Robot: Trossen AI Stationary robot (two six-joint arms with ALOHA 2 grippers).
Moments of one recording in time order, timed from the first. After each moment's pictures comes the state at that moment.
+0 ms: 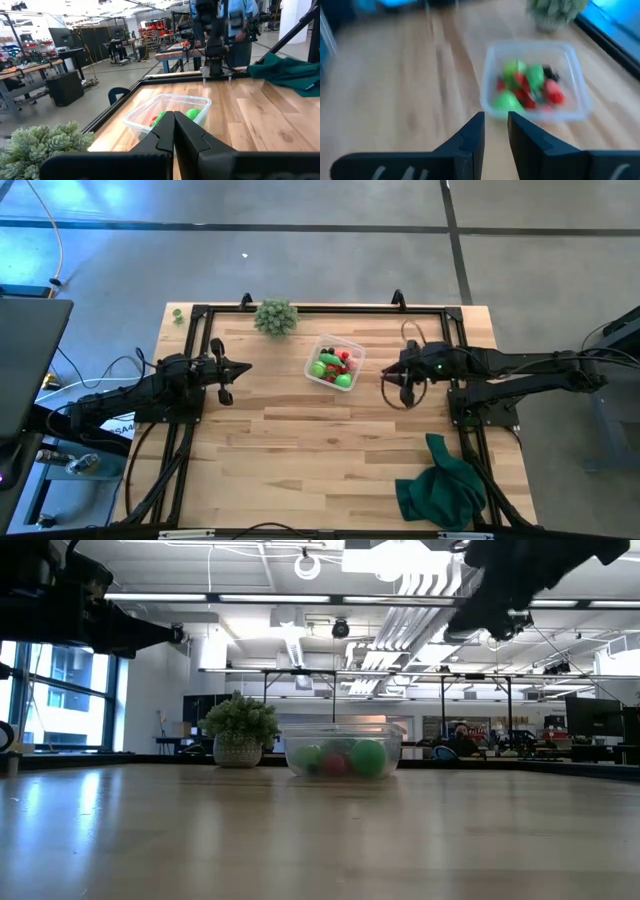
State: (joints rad) left arm 0.43 0.02 0.01 0.02 0.07 0.16; right arm -0.08 0.86 0.66 -0.42 0.07 0.09
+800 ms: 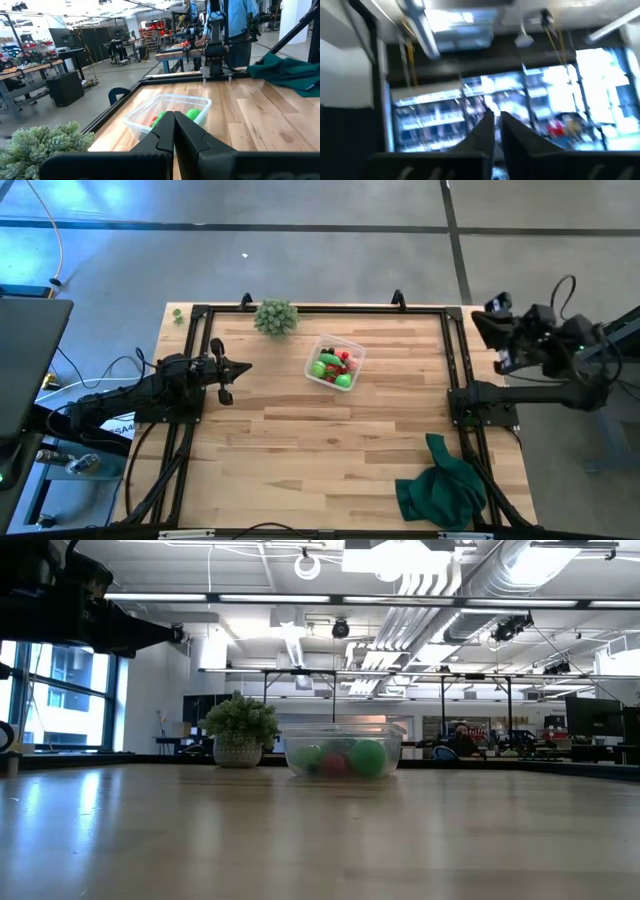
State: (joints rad) left arm 0.43 0.02 0.01 0.02 0.07 0.16; right arm -0.11 0.41 0.87 0.03 0.04 0.12
